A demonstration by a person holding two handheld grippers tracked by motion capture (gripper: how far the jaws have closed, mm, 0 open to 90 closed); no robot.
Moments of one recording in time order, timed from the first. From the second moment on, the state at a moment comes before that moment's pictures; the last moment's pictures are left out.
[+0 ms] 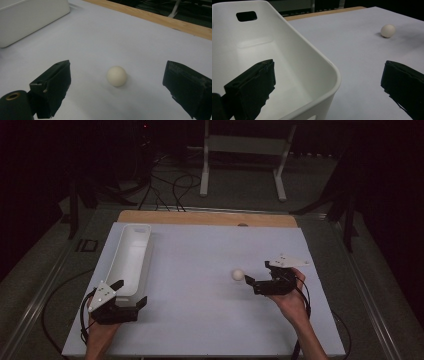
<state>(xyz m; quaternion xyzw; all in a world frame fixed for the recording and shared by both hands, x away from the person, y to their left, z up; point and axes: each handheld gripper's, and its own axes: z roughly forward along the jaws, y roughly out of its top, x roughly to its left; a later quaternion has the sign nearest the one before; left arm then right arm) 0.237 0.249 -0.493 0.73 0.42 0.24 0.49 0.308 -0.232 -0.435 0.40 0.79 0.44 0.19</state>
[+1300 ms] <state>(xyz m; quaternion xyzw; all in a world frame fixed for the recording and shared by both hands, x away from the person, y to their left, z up) 0.238 0.250 -0.493 0.73 0.42 0.24 0.49 0.346 -0.214 -0.423 0.38 0.83 0.36 0.17</state>
